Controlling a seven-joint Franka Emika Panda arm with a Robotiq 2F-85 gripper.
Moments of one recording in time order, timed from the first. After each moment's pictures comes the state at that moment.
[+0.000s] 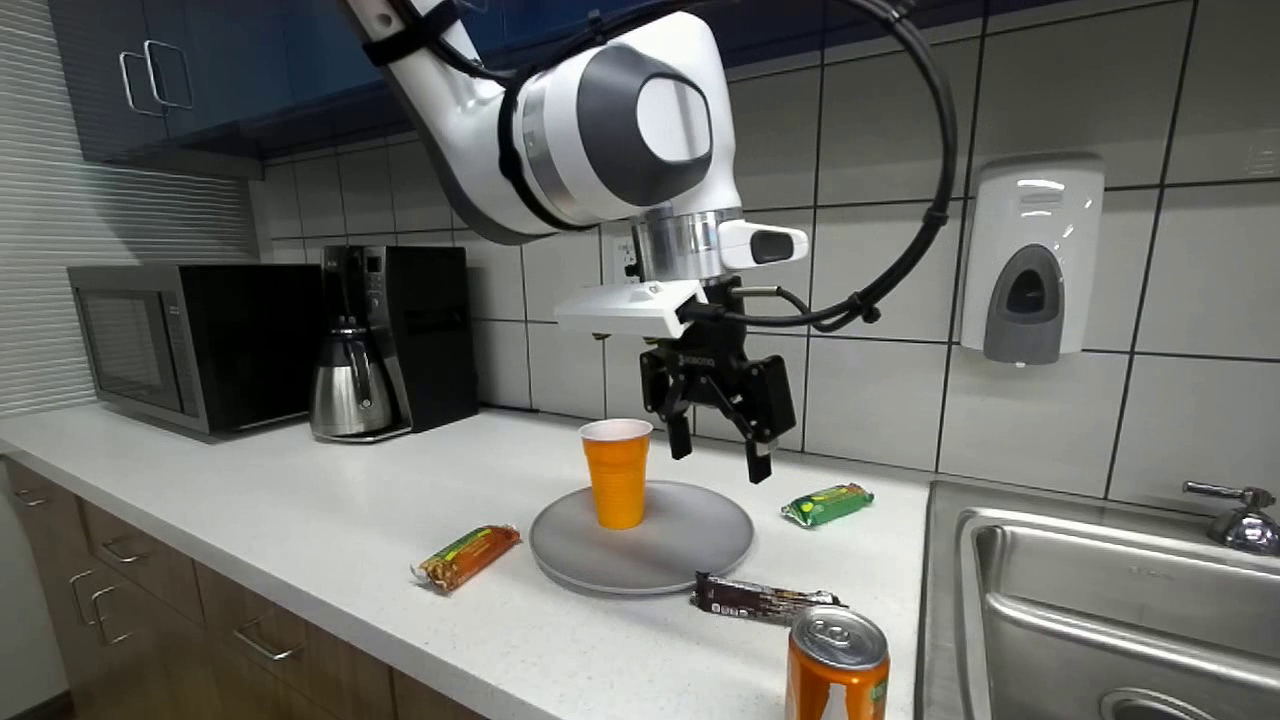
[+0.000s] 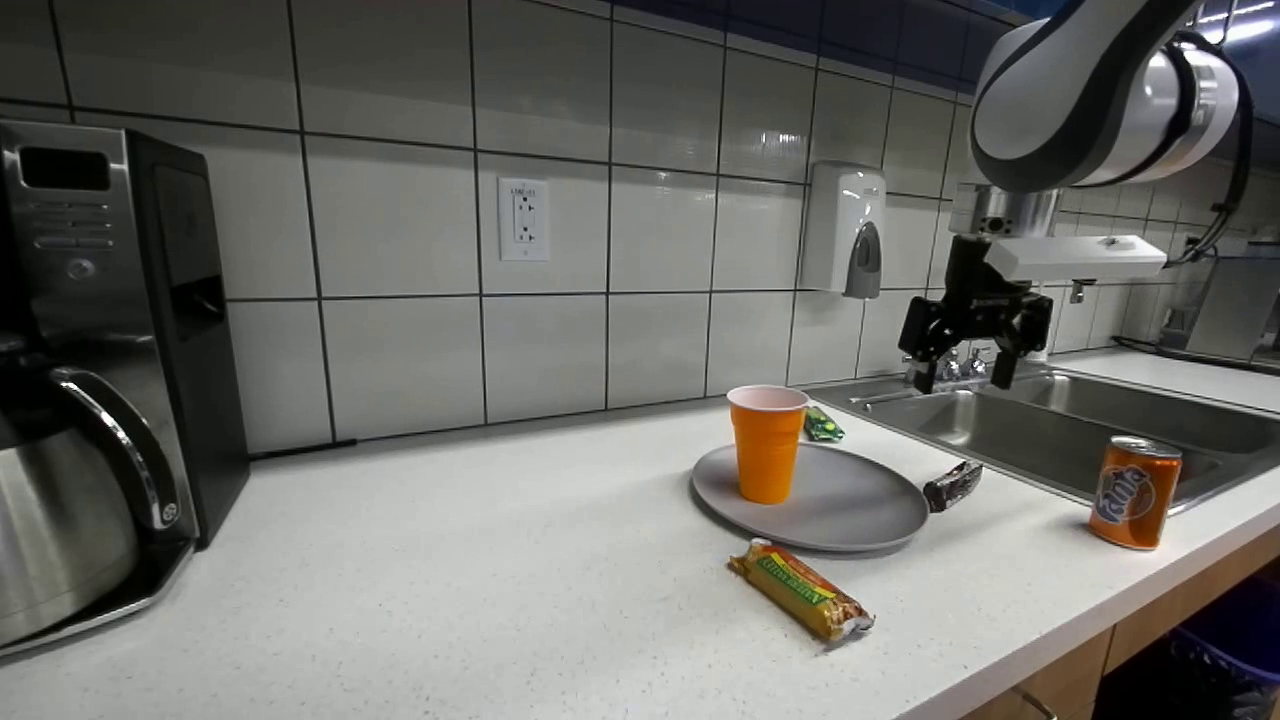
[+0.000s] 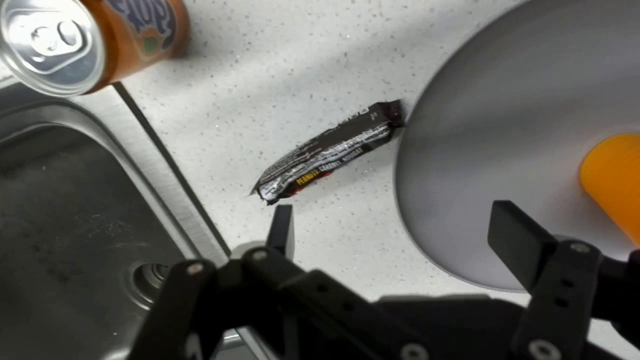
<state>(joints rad) -0.07 0.09 -0.15 -2.36 -0.13 2.59 0.15</state>
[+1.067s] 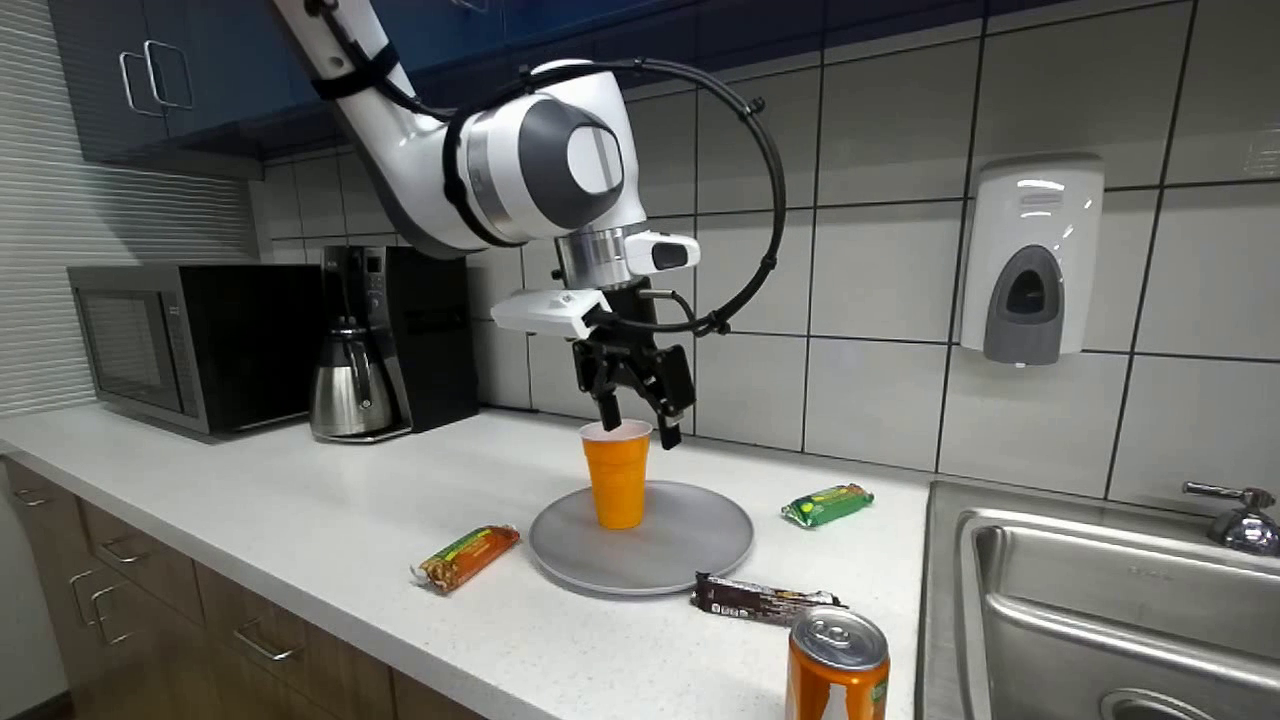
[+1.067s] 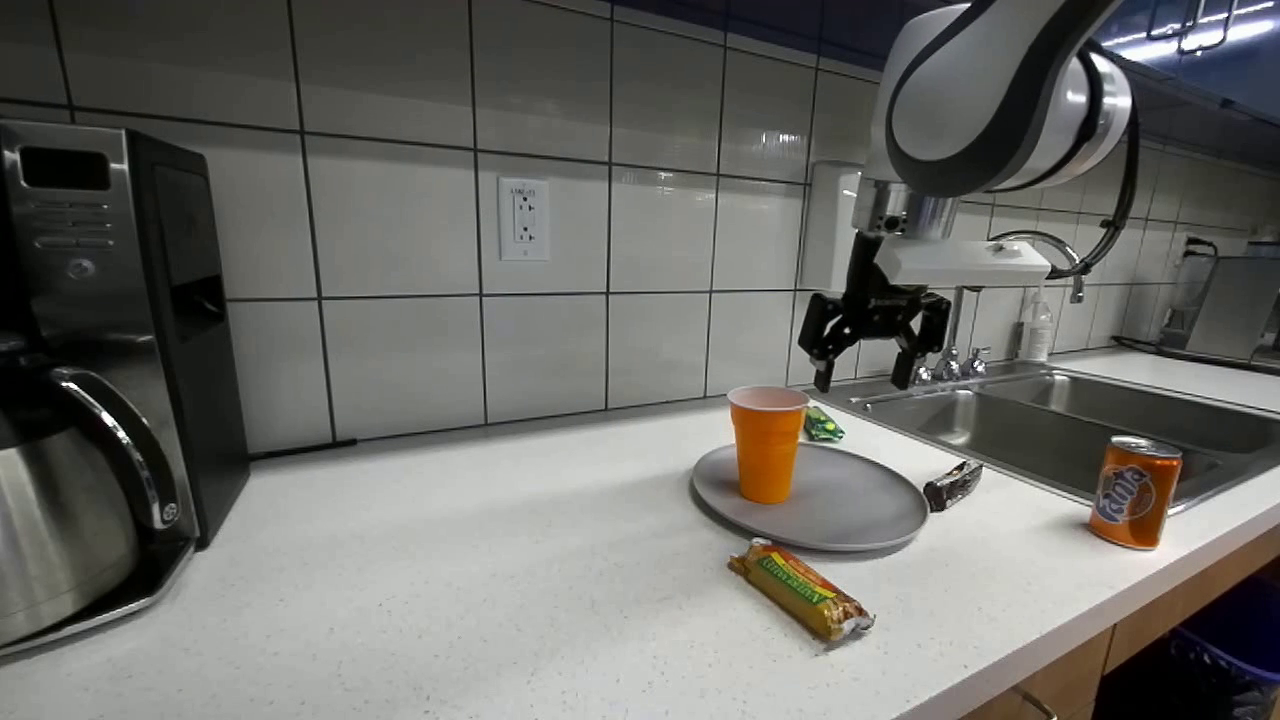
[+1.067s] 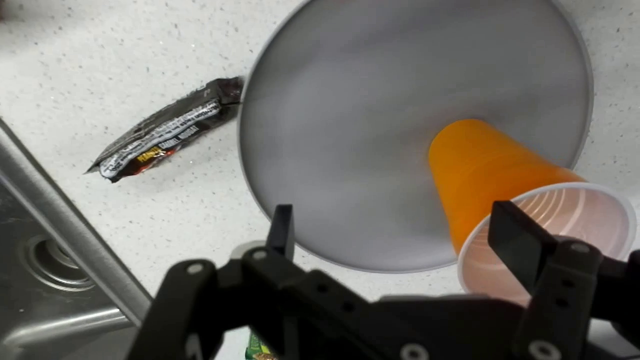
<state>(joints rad) 0.04 0.14 -0.07 -2.31 -0.14 2.66 0.31</state>
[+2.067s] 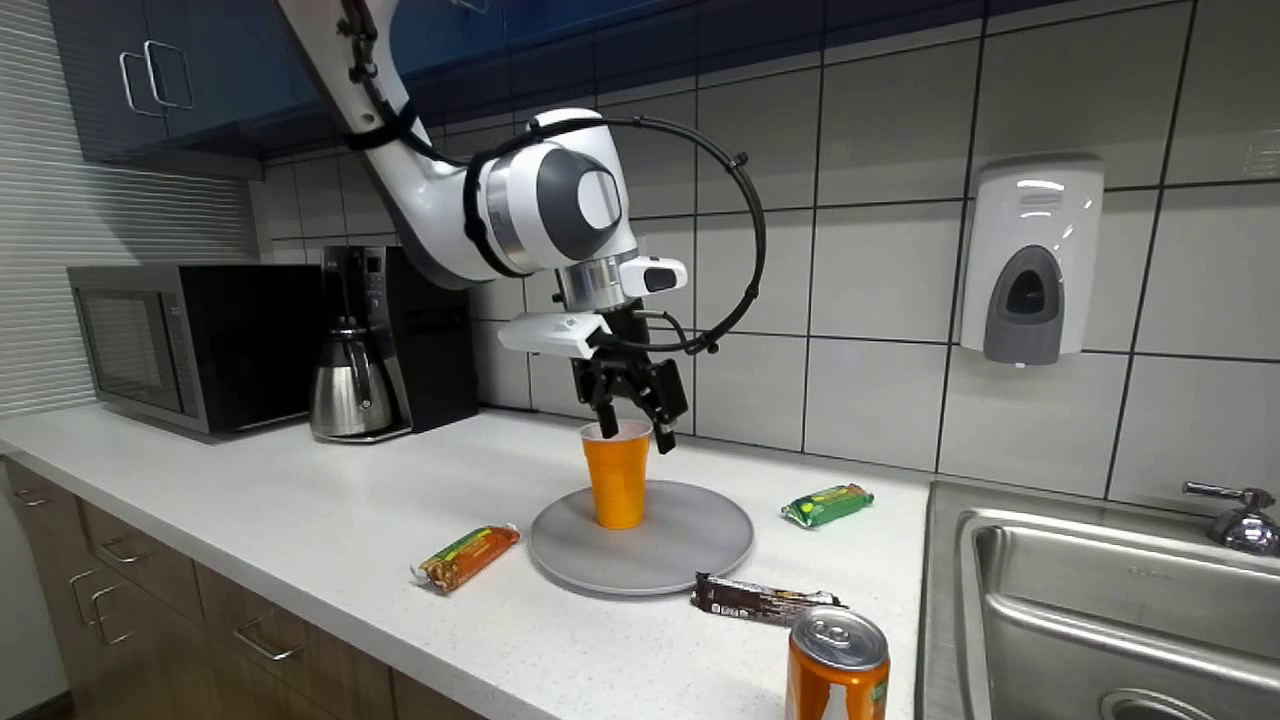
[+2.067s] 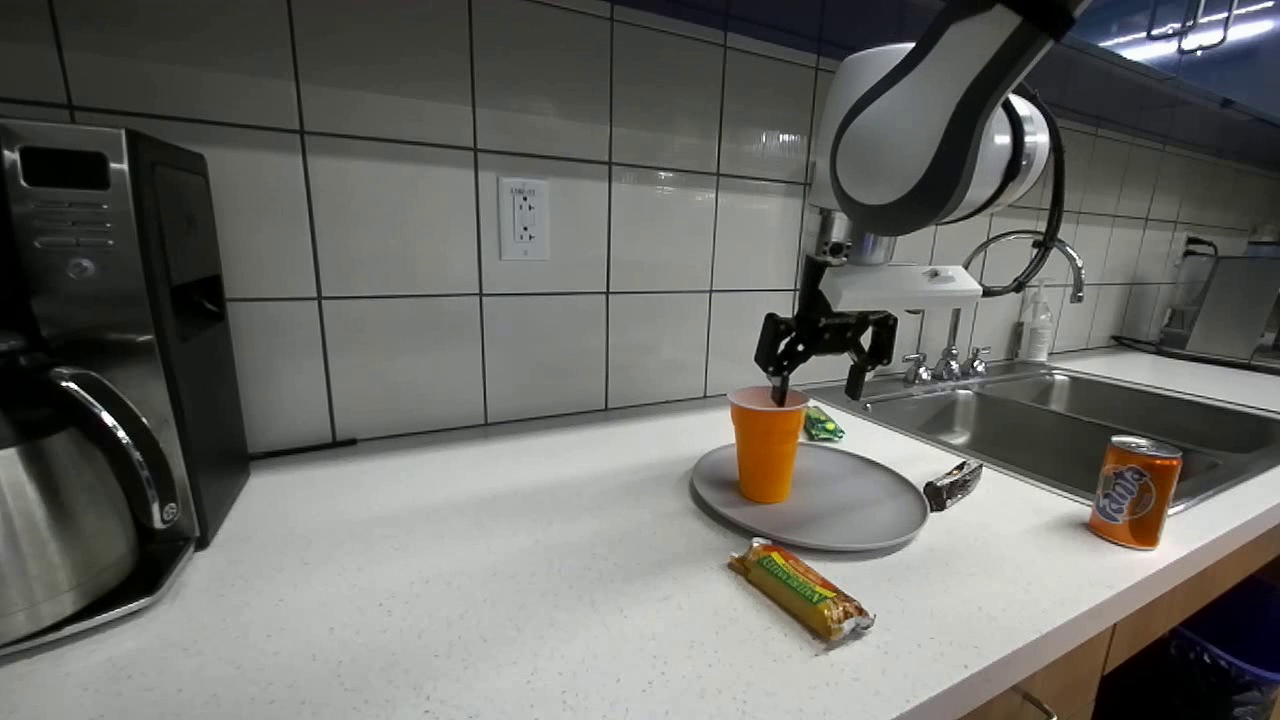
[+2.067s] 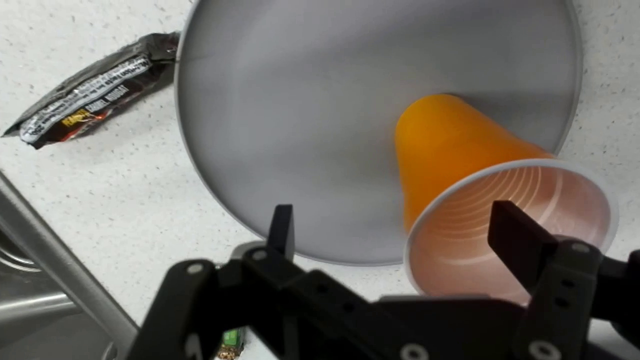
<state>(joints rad) 0.09 0.27 -0.08 -2.20 -0.19 2.68 0.36</state>
